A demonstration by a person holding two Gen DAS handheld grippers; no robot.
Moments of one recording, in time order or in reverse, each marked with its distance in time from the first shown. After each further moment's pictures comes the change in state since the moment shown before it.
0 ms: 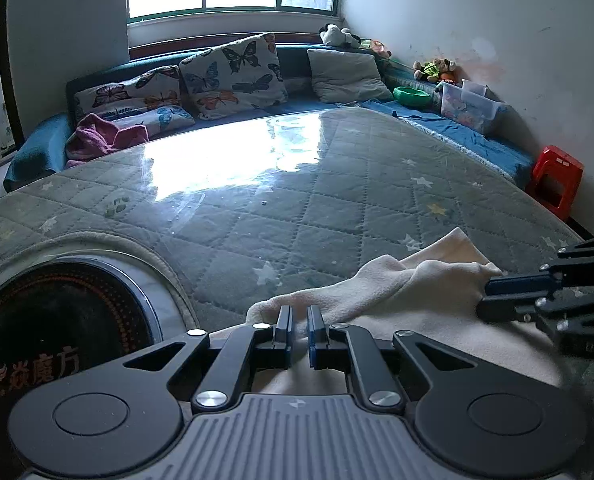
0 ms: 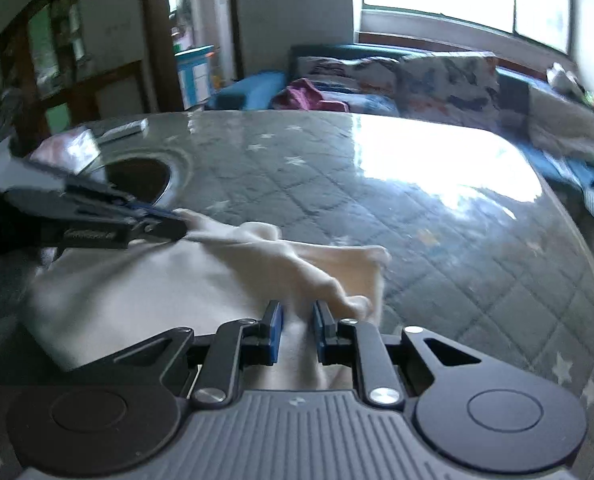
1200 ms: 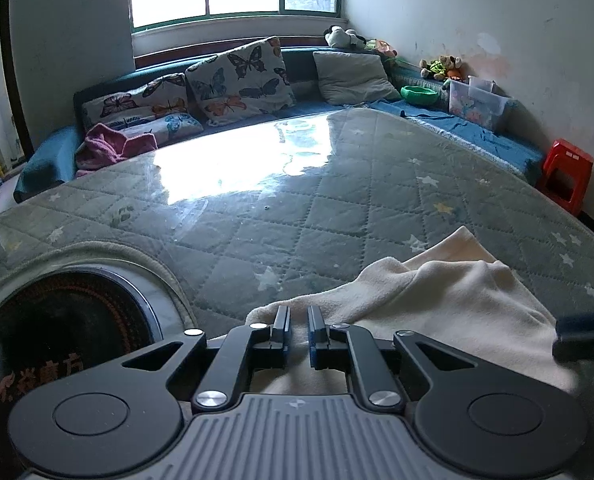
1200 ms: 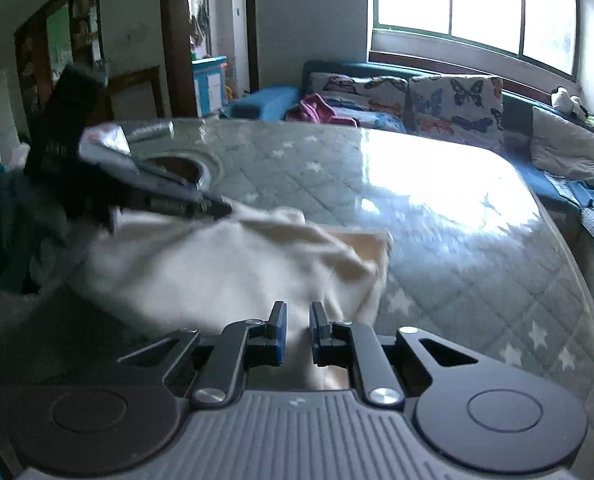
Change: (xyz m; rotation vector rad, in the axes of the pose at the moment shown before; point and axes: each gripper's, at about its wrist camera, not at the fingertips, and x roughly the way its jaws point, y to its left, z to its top) left arm 0.003 -0.011 0.000 0.032 -0.014 0.054; right arm -0.049 0.023 -0.035 -0.076 -0.032 -0.017
